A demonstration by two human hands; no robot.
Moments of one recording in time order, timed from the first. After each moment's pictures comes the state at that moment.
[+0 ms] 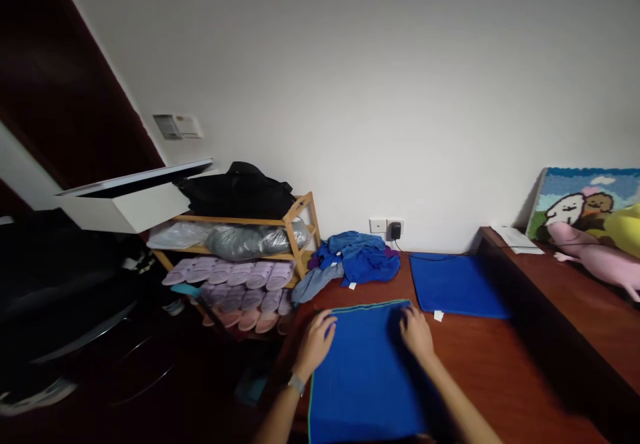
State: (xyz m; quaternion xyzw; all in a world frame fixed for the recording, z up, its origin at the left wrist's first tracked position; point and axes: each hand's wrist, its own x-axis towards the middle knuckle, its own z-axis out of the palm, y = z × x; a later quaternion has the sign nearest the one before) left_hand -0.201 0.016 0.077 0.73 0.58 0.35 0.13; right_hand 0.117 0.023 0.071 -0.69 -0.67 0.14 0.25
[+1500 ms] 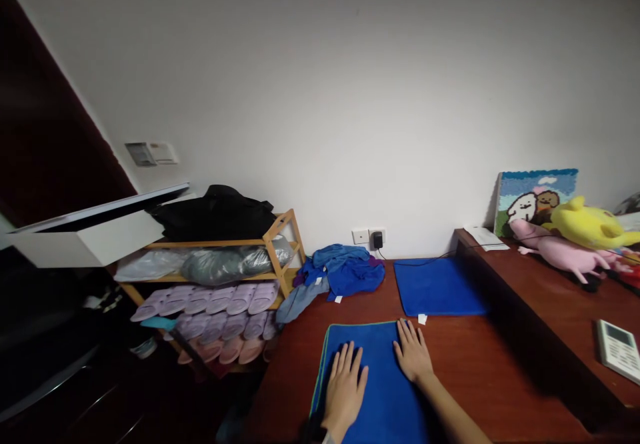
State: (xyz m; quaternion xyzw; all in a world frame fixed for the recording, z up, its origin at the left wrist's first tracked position) left_hand -0.094 -0.035 0.011 0.81 0.56 0.15 -0.05; right_hand 0.154 0.012 0.005 -0.70 -0.70 0.12 0.11
